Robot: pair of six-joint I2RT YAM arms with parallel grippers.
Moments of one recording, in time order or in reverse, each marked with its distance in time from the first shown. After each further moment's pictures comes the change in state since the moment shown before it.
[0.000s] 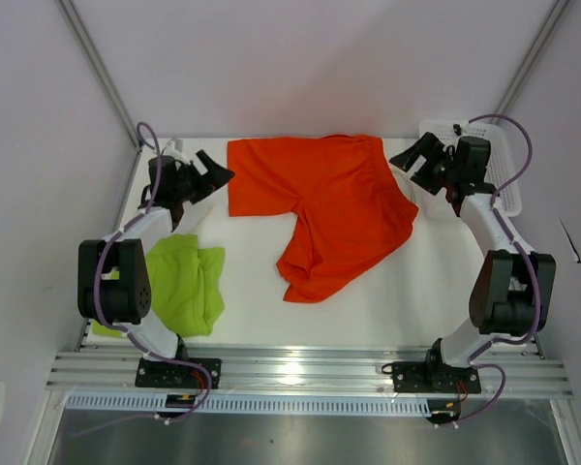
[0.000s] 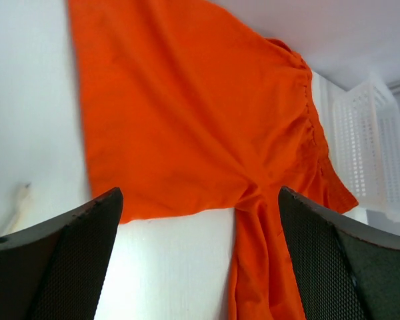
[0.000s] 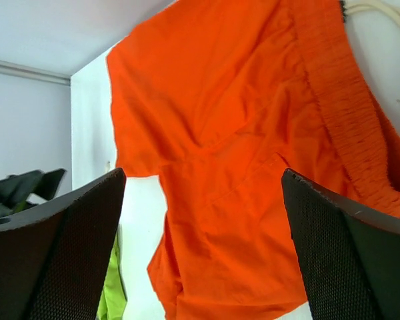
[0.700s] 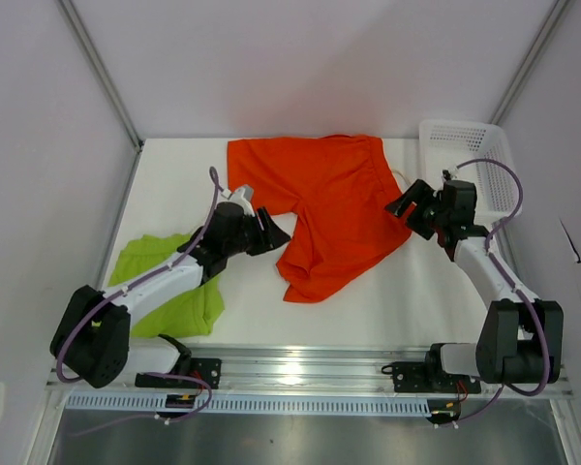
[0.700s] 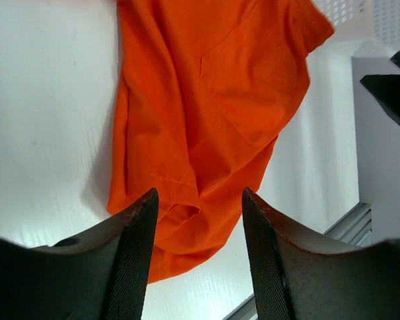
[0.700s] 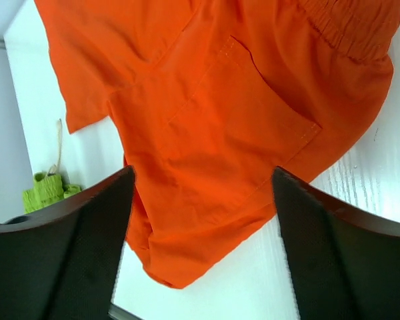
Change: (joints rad) left arm -0.496 -0.346 -0.313 -0.155 -0.200 -0.147; right arm 0.085 -0.315 -0.369 -0.085 0.144 0.005
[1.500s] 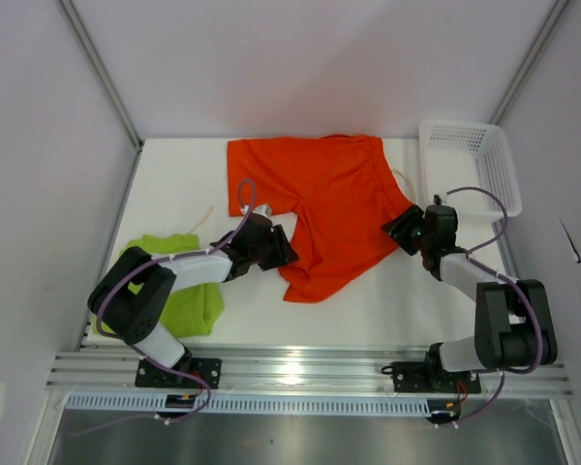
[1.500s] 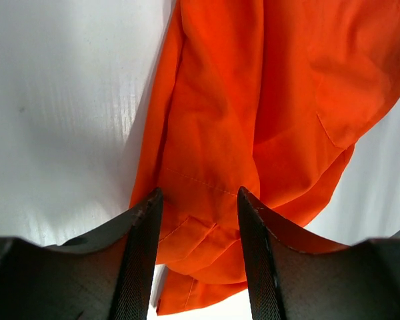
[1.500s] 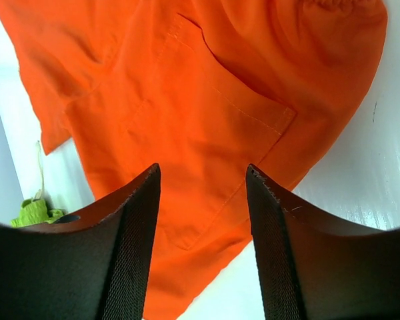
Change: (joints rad) left arm -0.116 0.288 0.000 0.041 -0.113 -0.089; right arm 0.055 0.064 -0.262 0.353 0.124 0.141
